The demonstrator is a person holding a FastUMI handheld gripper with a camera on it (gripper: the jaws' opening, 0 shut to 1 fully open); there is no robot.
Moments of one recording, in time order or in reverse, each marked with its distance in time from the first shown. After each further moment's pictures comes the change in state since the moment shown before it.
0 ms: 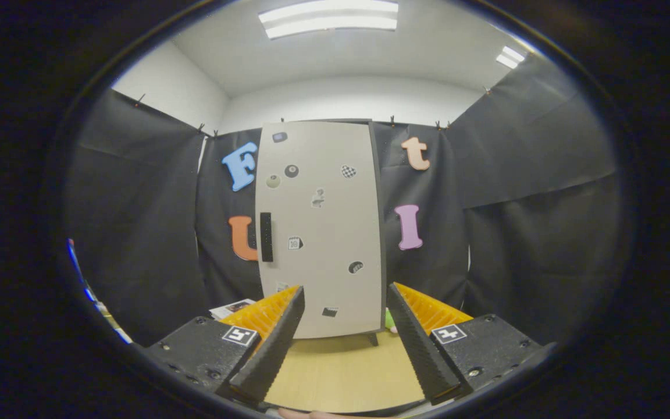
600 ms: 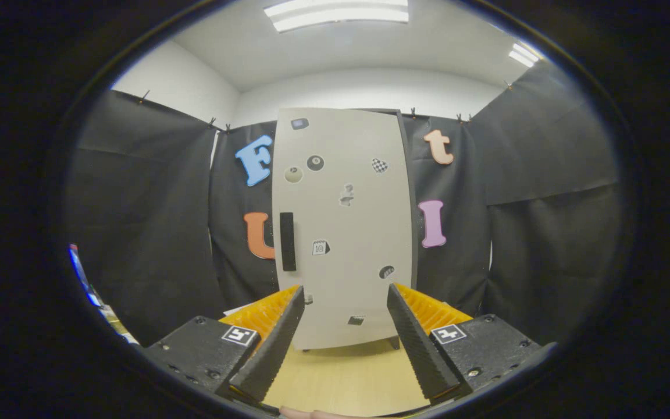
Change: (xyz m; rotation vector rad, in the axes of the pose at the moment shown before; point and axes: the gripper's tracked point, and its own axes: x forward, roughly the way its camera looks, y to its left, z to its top) arm 0.038 0.048 0.006 0.004 0.050 0.085
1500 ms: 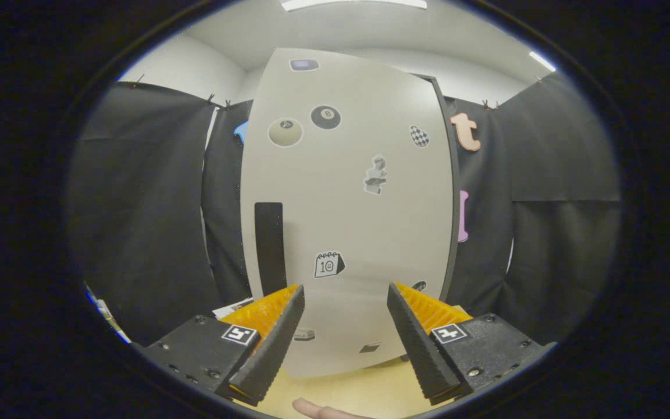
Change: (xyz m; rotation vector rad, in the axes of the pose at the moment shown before) arm 0.149 0.023 0.014 -0.038 0.080 0.013
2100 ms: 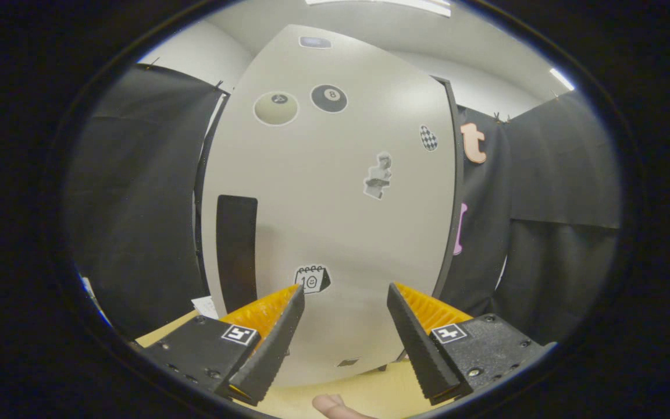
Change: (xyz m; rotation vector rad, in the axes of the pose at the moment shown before) arm 0.042 -0.026 0.002 -0.127 0.018 -0.039
